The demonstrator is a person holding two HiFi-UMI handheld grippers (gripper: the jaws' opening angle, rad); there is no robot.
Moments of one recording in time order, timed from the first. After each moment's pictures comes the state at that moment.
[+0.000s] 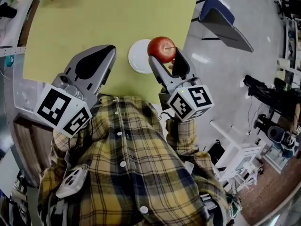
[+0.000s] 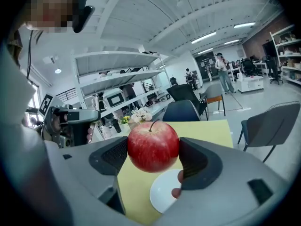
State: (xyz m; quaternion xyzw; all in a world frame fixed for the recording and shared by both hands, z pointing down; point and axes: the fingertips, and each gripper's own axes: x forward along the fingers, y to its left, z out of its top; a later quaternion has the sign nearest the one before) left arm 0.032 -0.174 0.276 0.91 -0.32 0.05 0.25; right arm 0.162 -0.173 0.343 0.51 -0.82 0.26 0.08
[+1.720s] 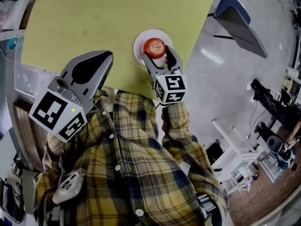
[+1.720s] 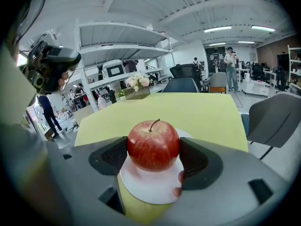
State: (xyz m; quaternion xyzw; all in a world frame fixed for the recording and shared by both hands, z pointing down) left arm 0.001 -0.154 0.342 0.89 -0.33 0.12 0.30; right arm 0.129 -0.162 0.526 0.48 -0.81 0.25 0.21
